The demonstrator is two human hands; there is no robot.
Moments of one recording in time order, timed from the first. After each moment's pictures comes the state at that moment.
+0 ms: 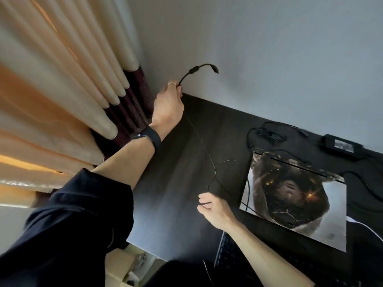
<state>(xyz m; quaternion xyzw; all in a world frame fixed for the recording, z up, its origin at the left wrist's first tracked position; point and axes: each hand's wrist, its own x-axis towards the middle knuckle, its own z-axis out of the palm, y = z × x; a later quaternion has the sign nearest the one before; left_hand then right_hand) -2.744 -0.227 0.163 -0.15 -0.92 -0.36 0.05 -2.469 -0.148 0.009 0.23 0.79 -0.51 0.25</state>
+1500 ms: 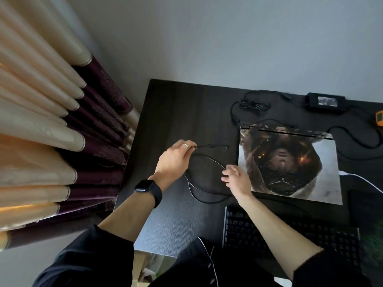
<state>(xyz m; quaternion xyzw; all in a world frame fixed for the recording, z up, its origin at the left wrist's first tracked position) -2.634 -0.241 0.038 -0.36 -0.88 -0.28 -0.15 -2.475 -0.093 -0.020 0.53 0.56 -0.63 0.00</state>
